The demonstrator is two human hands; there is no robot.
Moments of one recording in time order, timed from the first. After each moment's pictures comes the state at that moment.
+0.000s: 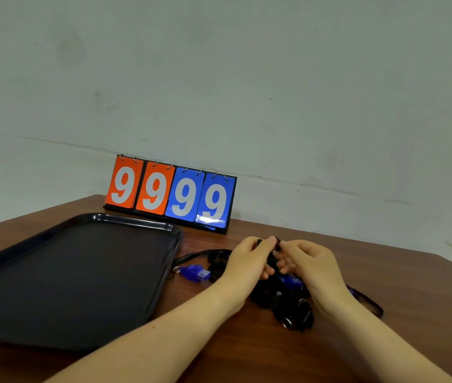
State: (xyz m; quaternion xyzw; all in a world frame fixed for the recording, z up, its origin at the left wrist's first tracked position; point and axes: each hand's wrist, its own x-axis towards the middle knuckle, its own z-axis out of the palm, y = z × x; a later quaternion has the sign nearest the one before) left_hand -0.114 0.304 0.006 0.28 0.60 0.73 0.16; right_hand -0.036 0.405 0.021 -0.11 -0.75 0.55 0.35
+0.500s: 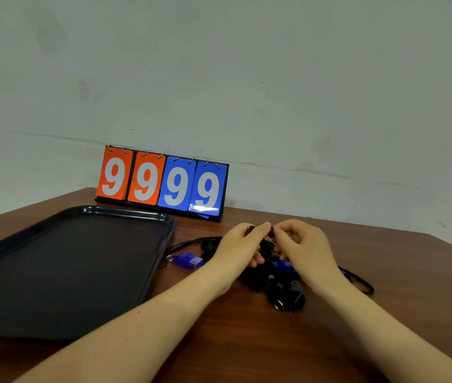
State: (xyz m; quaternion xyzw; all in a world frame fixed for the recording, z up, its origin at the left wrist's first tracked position) left_hand -0.114 0.298 0.010 0.32 0.65 0.67 0.15; right_hand -0.032 0.405 0.023 -0.10 -0.84 0.37 0.38
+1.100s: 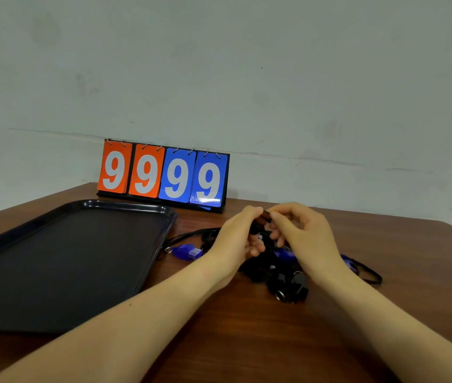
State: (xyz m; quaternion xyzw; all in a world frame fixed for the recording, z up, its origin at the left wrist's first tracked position) left_hand -0.103 0.293 0.016 0.26 0.55 0.76 0.23; right_hand -0.029 0.397 0.027 -0.05 -0.80 0.44 0.39
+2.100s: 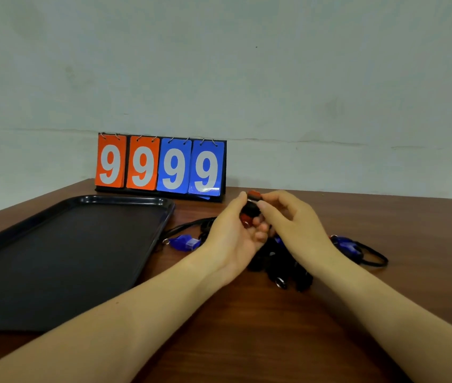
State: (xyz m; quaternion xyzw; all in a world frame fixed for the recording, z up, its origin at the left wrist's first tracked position) left_hand -0.096 0.297 0.012 0.15 0.40 0.85 0.32; right_hand -0.038 0.396 0.015 -0.01 -0.81 0.47 0.34
